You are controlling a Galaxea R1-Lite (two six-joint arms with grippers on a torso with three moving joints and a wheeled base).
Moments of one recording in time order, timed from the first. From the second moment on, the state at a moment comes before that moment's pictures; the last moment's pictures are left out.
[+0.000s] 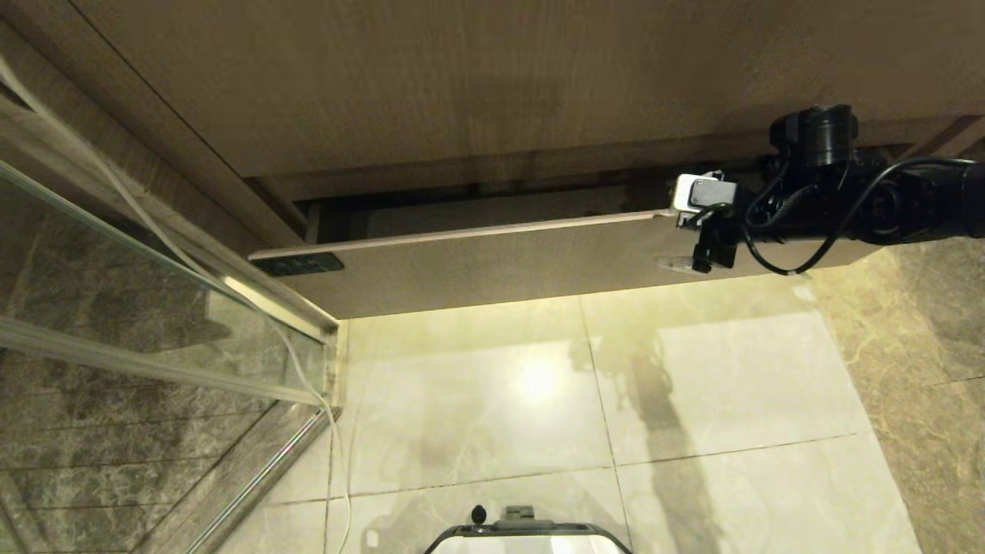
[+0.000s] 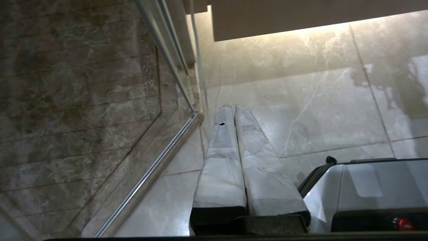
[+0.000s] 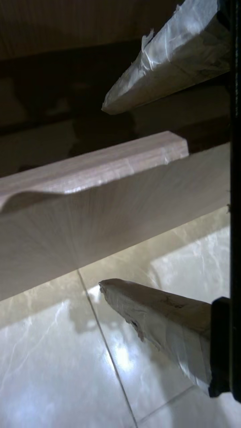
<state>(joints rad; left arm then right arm) 0.00 0.00 0.00 0.01 0.00 0.03 0.13 2.01 -1.59 0.01 0.33 -1.23</state>
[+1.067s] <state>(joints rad) 0.00 0.00 0.00 0.01 0.00 0.03 0.12 1.46 -1.16 0.49 0.18 -1.03</state>
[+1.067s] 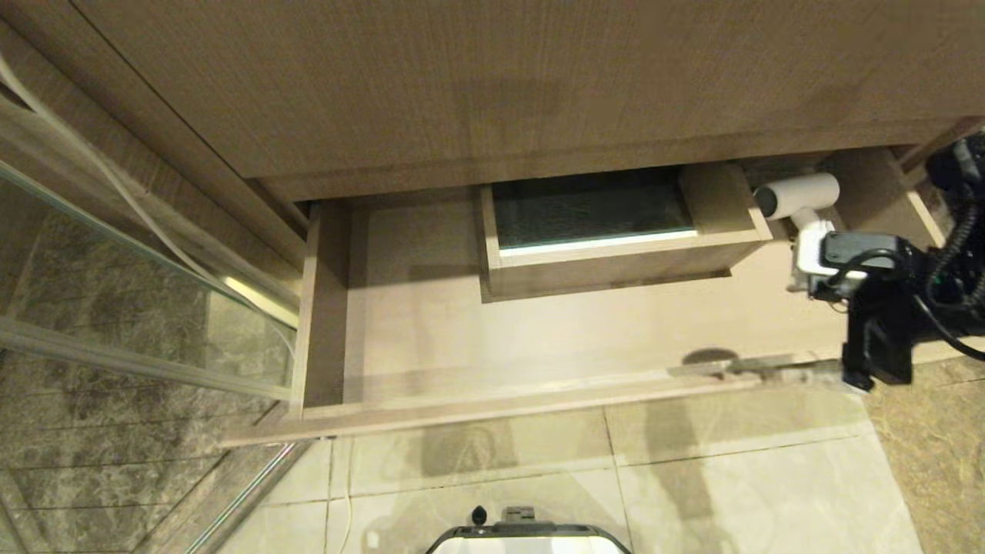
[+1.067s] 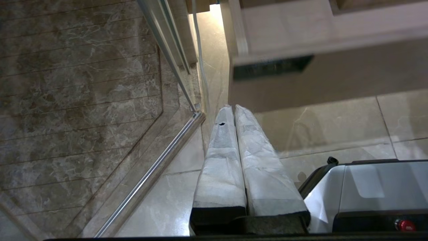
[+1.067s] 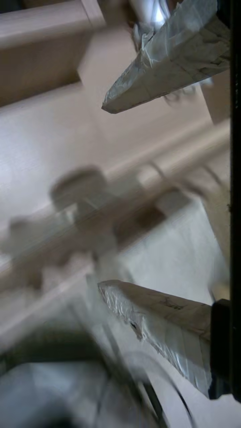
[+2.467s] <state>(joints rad) 0.00 0.00 0.00 0.01 0.00 0.03 -0.02 0.94 -0.93 0.62 0.12 -0.44</state>
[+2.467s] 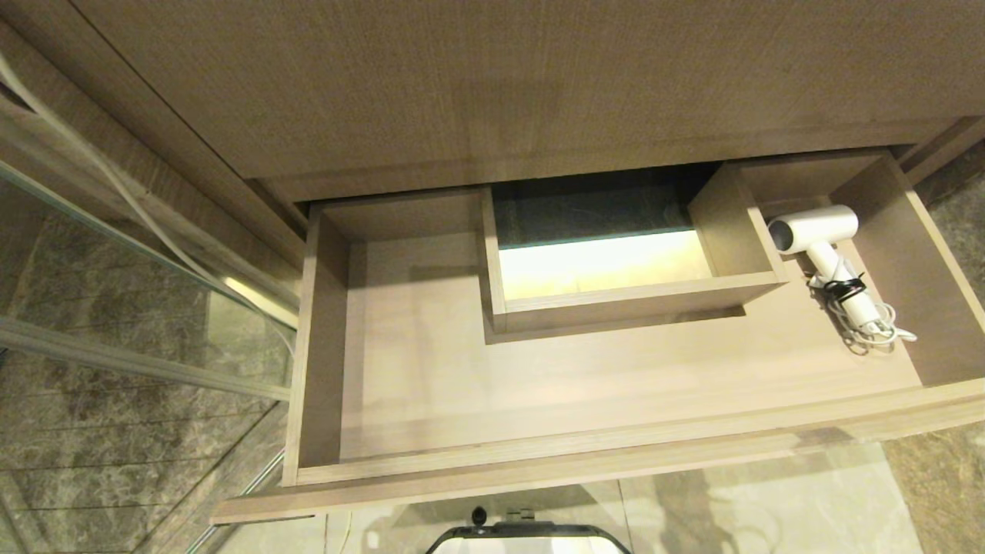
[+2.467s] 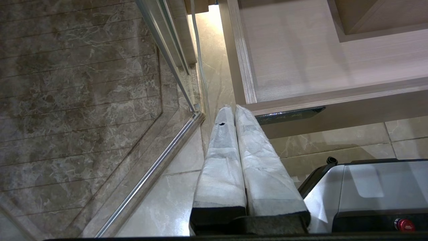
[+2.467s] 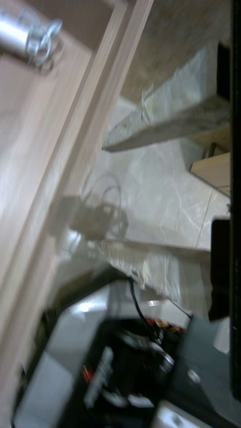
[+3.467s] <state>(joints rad) 0.00 0.00 0.00 0.01 0.00 0.03 -0.40 1.65 -1.38 0.22 -0.03 -0.43</state>
